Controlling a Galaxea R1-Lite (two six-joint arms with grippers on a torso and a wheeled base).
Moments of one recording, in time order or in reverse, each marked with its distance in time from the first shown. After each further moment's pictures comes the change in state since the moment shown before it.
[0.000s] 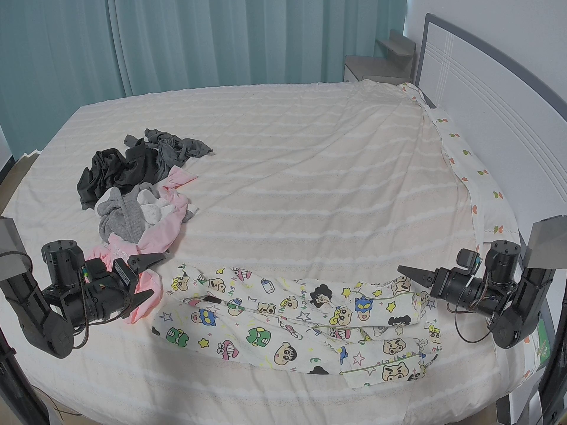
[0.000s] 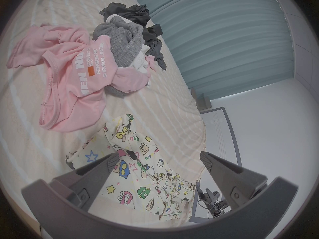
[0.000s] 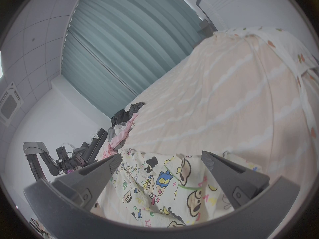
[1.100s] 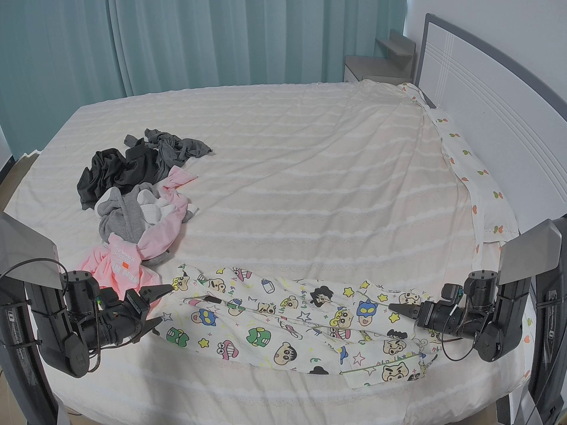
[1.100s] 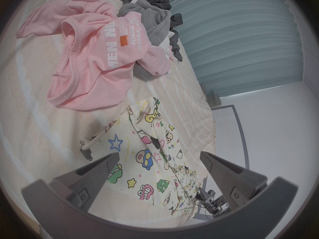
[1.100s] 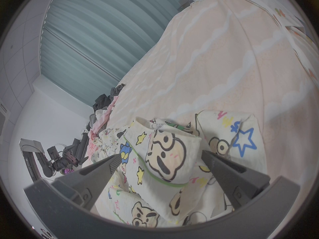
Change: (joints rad) left arm -0.005 0.238 0.109 -0.246 -0.003 -0.002; right arm -0.013 0.224 0.009 -0.001 -0.018 -0.031
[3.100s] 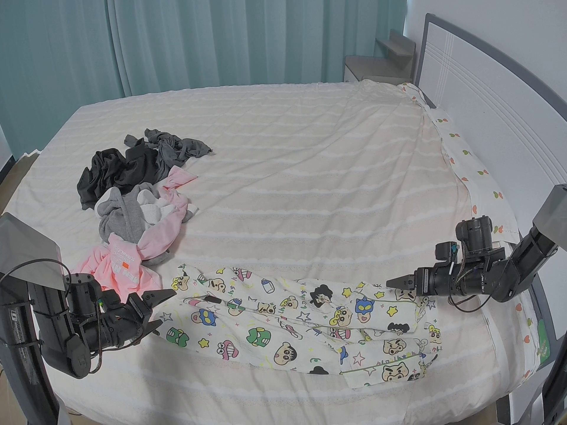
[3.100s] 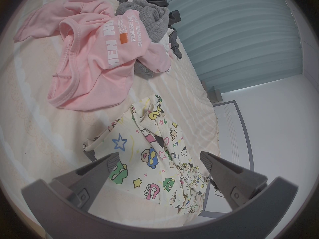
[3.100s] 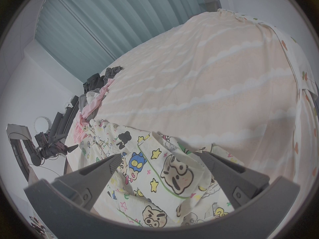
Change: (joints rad) left arm -0.001 0.021 0.002 0.000 0.001 0.055; right arm 0.064 -0.351 -0.383 0.945 -0.142 -0.268
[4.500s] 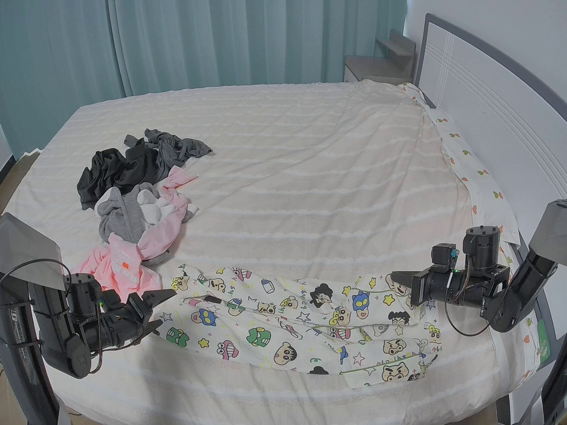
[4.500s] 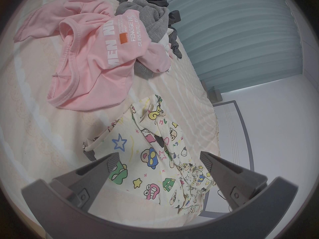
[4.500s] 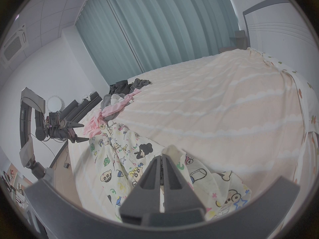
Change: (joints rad) left arm 0.000 0.001 -0.001 0.000 0.001 0.000; right arm 0.072 -0.003 0.206 -0.483 0.031 -0.132
